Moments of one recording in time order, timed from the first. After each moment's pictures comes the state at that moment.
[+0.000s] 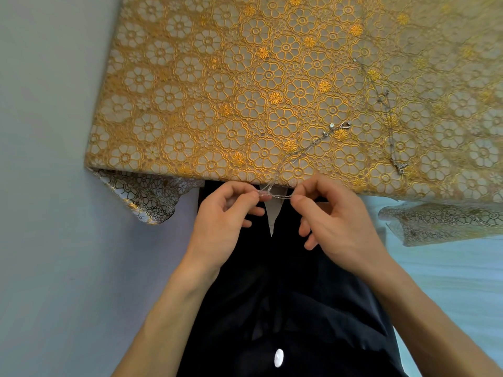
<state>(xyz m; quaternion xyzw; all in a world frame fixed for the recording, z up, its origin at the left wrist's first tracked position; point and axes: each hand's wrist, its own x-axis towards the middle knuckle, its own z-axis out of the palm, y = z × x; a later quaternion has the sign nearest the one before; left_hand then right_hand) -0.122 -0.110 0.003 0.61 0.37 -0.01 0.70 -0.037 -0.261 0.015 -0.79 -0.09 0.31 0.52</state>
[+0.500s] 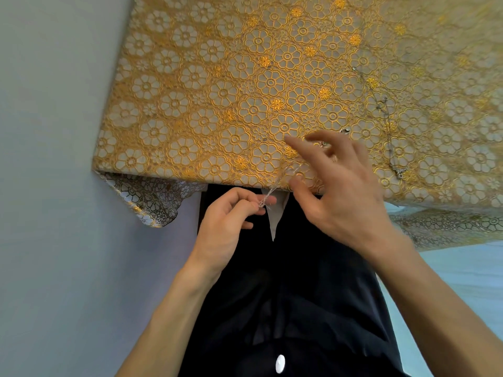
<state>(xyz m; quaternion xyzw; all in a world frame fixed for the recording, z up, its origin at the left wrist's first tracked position) -0.126 -0.107 -0.005 0.61 0.33 -0.02 0.72 -0.003 -0.253 0.007 -0.90 -0.35 0.00 0.25</state>
